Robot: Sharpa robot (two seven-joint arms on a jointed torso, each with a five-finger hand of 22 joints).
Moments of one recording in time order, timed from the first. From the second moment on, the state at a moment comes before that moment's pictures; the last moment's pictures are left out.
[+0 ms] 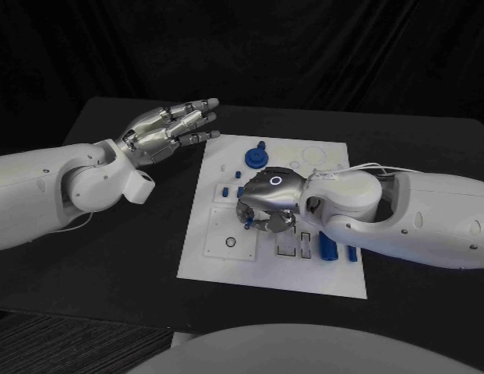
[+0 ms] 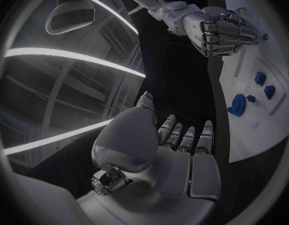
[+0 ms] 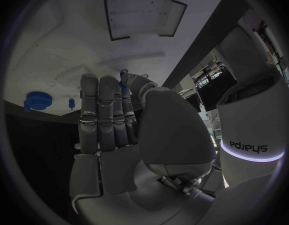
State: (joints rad) left arm 1.34 -0.91 -0.21 1.43 -0.18 0.26 0.54; left_hand 1.34 0.20 -0.22 0.27 0.31 0.31 0.06 0.04 0.04 0.05 0.06 0.12 0.02 0.03 0.15 0.02 0.01 0.16 0.08 0.28 0.04 0.21; right arm 1.28 -0.69 -0.21 1.71 -1.87 -0.13 -0.02; right_hand 1.41 -0.15 0.45 0.03 0.33 1.09 0.10 0.17 0.40 1.21 0.05 0.15 0.22 1.32 -0.03 0.77 0.76 0.16 1.31 0.07 0.48 1.31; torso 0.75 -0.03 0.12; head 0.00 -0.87
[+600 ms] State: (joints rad) left arm 1.33 -0.90 -0.21 1.43 -0.18 0.27 0.53; left_hand 1.34 0.20 -0.22 0.27 0.31 0.31 0.06 0.04 0.04 0.04 0.06 0.11 0.02 0.03 0.15 0.02 0.01 0.16 0.08 0.28 0.04 0.21; right arm 1.27 -0.69 -0.21 1.71 -1.87 -0.12 -0.02; right_hand 1.41 -0.15 0.44 0.03 0.33 1.09 0.11 0.17 0.40 1.21 0.05 0.15 0.22 1.32 -0.03 0.76 0.76 0.16 1.31 0.07 0.47 1.31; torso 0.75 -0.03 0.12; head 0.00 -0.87
